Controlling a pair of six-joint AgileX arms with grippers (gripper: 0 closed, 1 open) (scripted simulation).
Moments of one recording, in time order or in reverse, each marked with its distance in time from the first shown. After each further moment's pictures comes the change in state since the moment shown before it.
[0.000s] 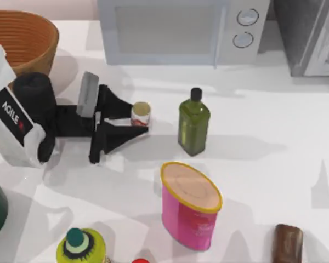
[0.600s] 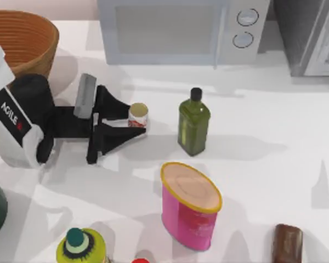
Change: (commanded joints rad) left arm 0.011 0.015 0.005 0.008 0.011 -0.001; right arm 0.000 0.000 0.000 0.000 0.000 0.000
